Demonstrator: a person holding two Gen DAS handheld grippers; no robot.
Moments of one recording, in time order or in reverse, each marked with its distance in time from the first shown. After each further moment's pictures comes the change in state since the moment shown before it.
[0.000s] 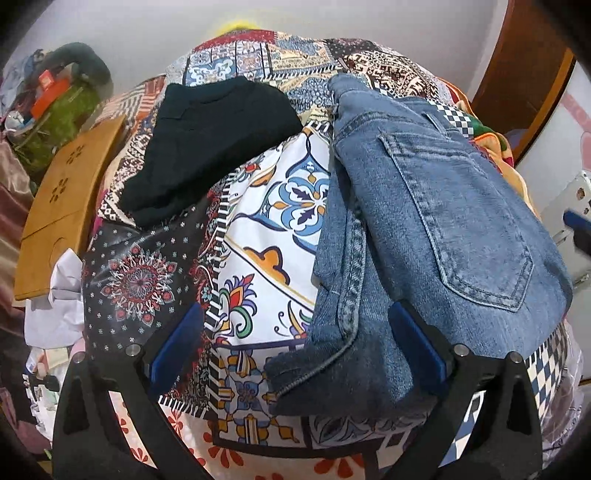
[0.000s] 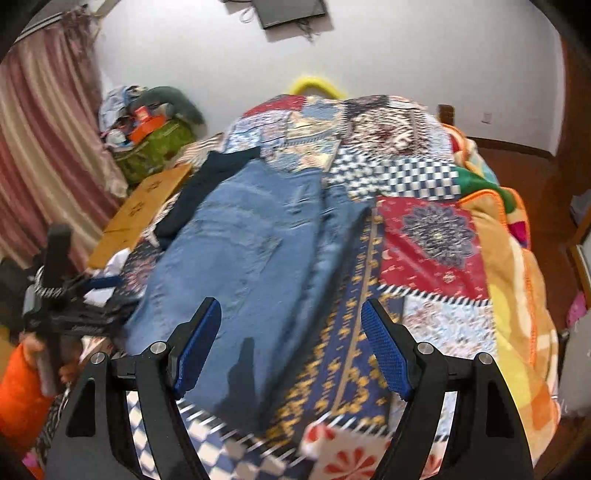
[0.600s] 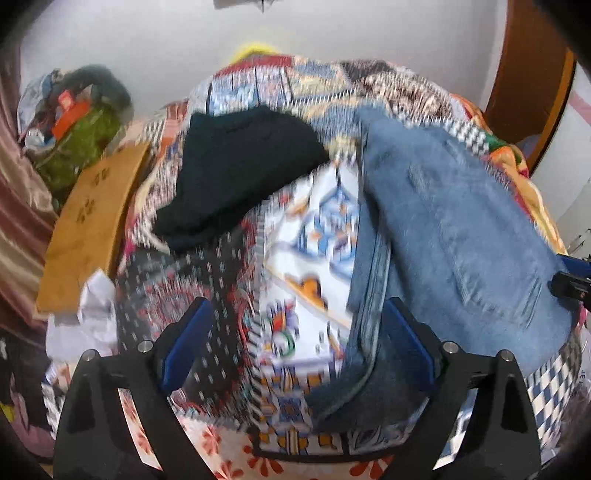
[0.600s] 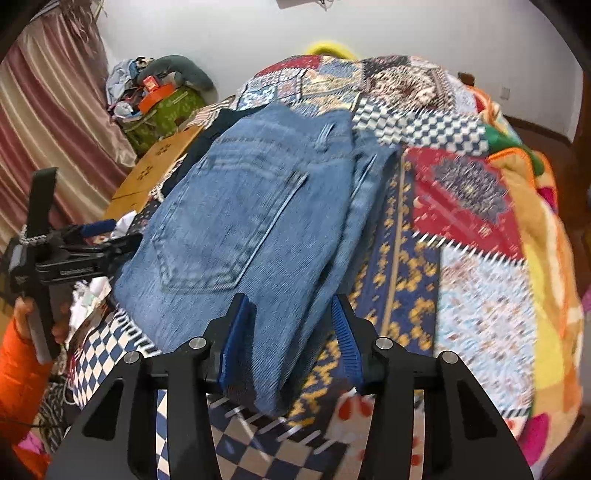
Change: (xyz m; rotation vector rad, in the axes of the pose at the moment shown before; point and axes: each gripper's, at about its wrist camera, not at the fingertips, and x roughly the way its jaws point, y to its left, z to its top) left arm -0.022 0.014 0.014 0.019 -0.100 0.081; right arm 0.032 0.000 -0.018 -0.005 0.107 0.021
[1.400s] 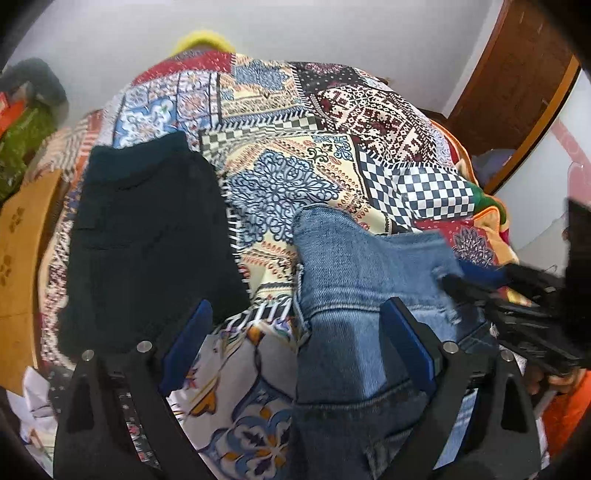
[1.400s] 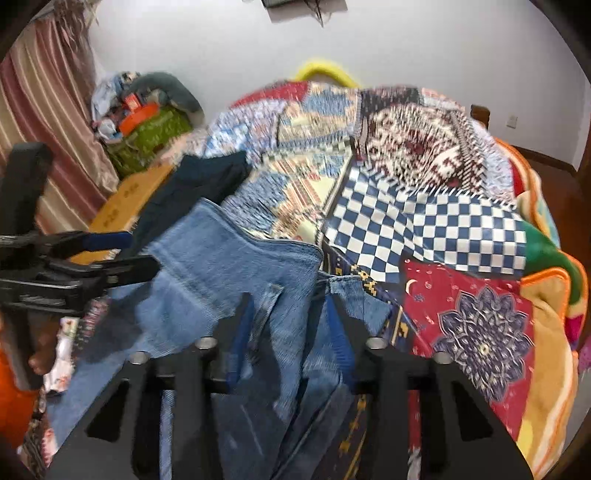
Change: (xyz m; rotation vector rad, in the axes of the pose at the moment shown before) left arm 0.115 -0.038 0.149 -0.022 0.088 -0.252; right arm 0.100 -0.046 0.134 -0.026 -0.037 -0.038
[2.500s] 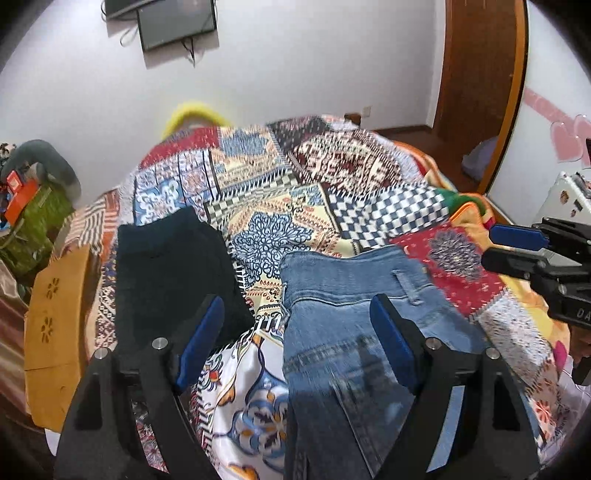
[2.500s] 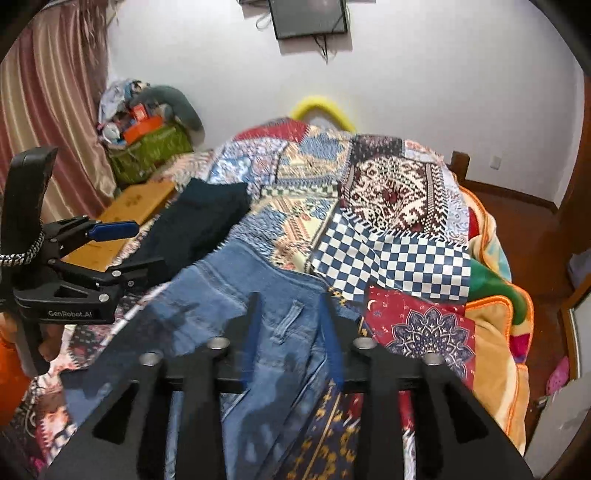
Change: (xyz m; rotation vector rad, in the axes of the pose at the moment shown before) left arm -0.085 -0.049 -0.023 0.208 -0.209 0.107; right arm -0.092 0.019 -0.006 -0.091 -0.145 -0.058
